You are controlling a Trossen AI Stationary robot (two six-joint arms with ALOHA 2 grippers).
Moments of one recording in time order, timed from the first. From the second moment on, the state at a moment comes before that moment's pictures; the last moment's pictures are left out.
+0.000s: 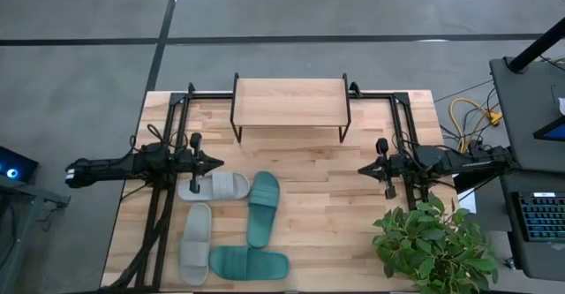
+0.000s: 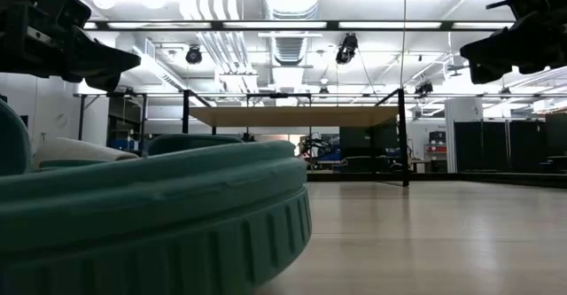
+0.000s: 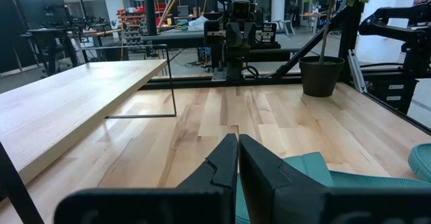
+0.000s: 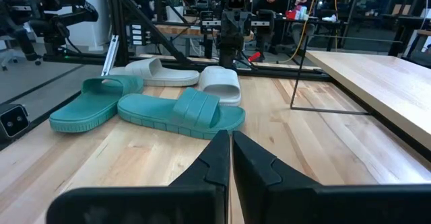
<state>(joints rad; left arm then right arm) 0.05 0.06 0.04 -0.06 0.00 0.06 0.13 0.07 0.08 -0.10 0.05 -0.05</state>
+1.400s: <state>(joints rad) 0.05 0.06 0.04 -0.06 0.00 0.06 0.13 0.07 0.08 -0.10 0.05 -0.05</state>
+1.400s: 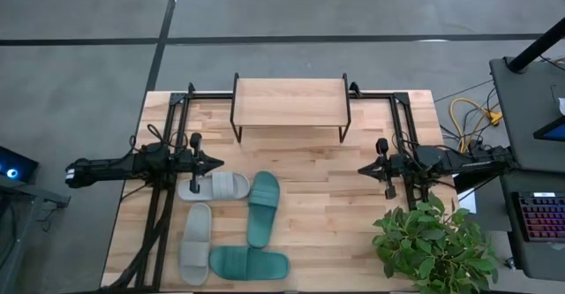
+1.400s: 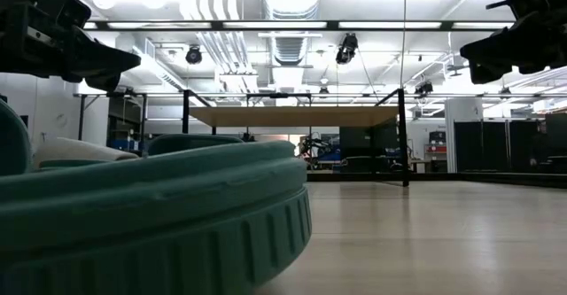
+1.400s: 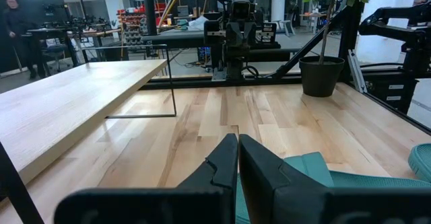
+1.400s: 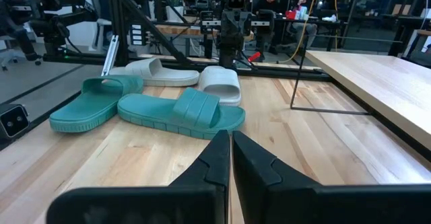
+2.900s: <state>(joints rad) 0.05 0.19 0.05 0.42 -0.25 0.22 0.12 0.22 0.11 0.41 0.33 -0.13</state>
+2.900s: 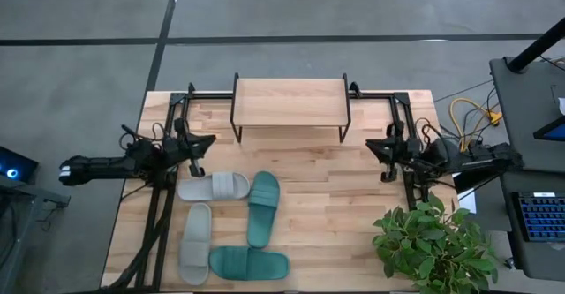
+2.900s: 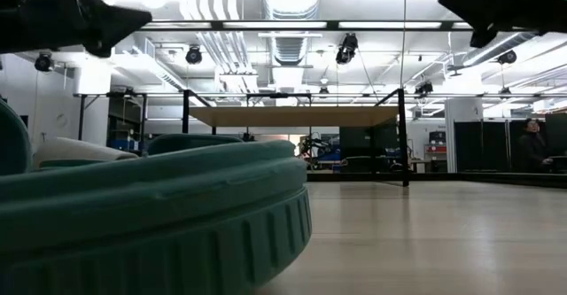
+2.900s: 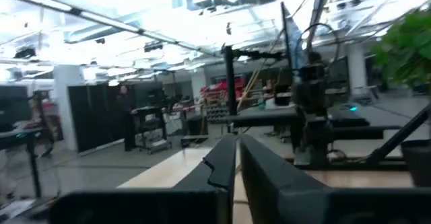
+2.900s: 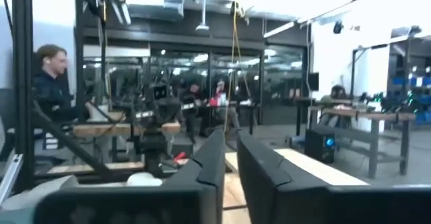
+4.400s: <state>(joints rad) 0.07 0.79 0.21 0.93 -0.32 -0.02 -0.11 1.16 0.80 0.07 0.28 -0.12</state>
